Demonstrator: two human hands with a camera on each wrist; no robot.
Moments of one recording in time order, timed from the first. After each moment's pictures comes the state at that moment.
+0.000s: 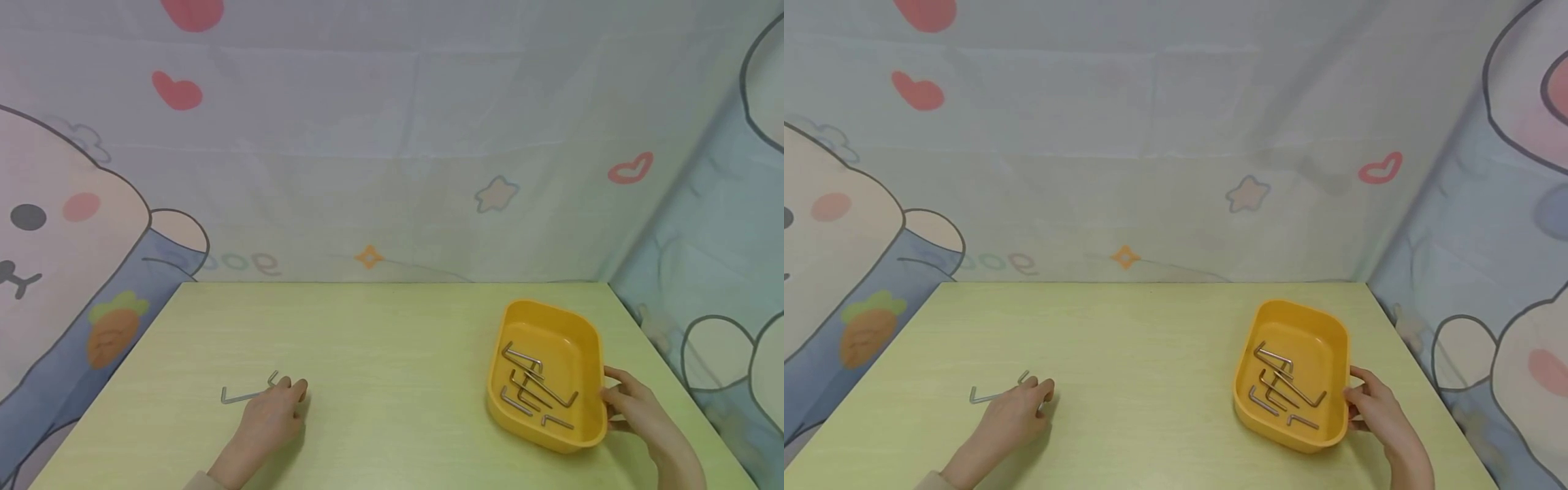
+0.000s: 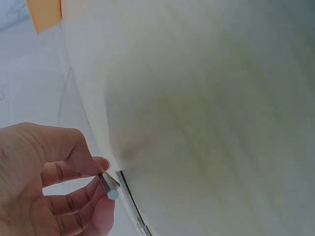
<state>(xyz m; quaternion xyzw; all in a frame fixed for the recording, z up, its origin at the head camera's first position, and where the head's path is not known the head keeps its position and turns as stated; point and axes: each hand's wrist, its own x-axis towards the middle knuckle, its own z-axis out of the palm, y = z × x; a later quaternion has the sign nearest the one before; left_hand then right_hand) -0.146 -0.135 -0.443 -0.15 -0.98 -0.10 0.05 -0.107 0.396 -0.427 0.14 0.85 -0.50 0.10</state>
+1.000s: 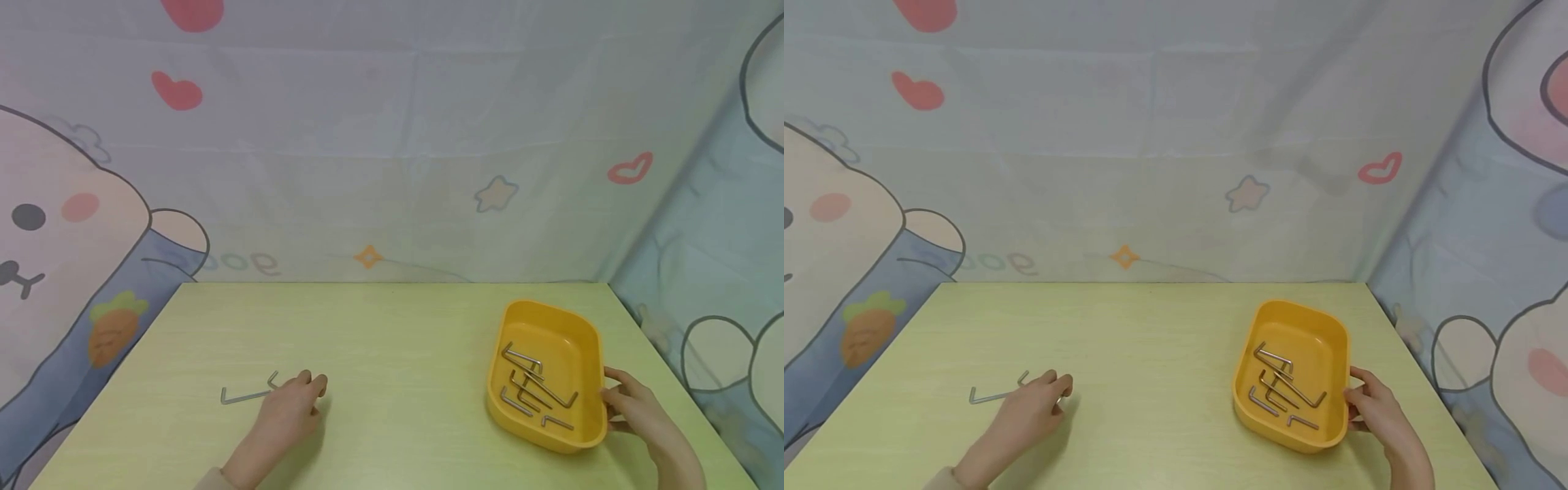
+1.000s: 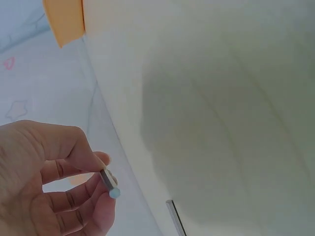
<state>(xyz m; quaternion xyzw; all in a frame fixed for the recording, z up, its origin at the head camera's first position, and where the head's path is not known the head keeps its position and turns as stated) -0.142 -0.108 -0.427 -0.19 -0.97 -0.10 0.09 -0.106 0.397 -0.427 0.13 0.85 -0.50 0.11</state>
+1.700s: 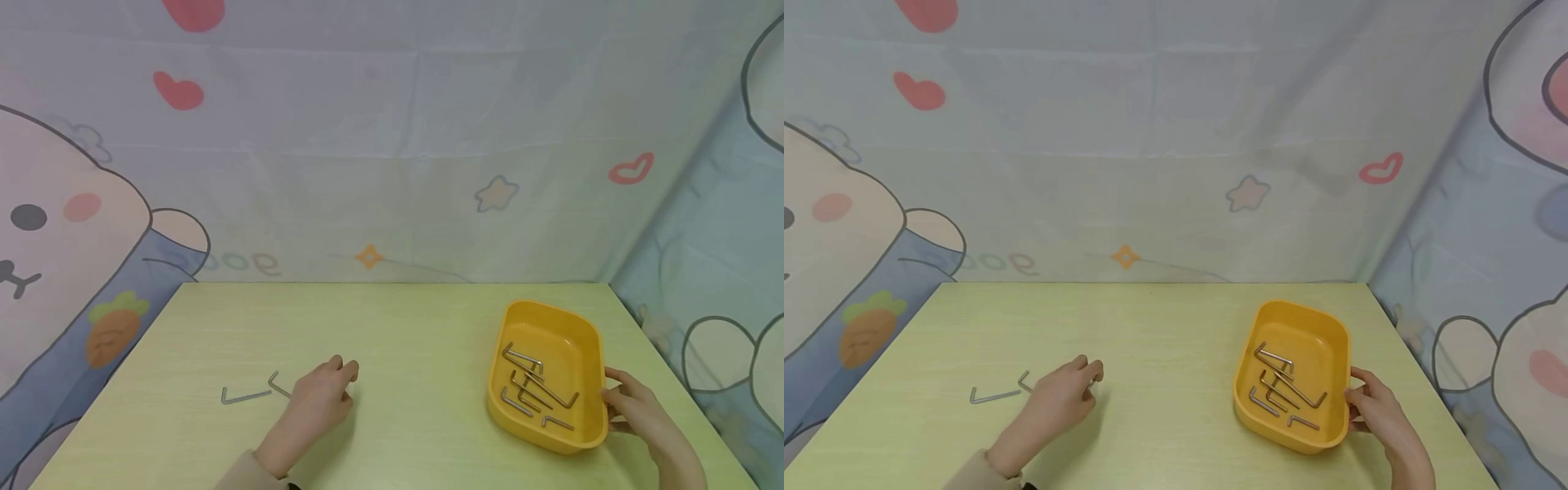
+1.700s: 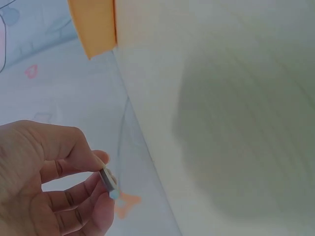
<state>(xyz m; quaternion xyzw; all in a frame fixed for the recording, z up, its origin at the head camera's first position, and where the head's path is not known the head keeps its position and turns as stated) -0.151 -0.070 -0.413 -0.23 -0.96 -0.13 0.12 -0.108 0.398 -0.428 0.14 0.85 -0.50 0.11</state>
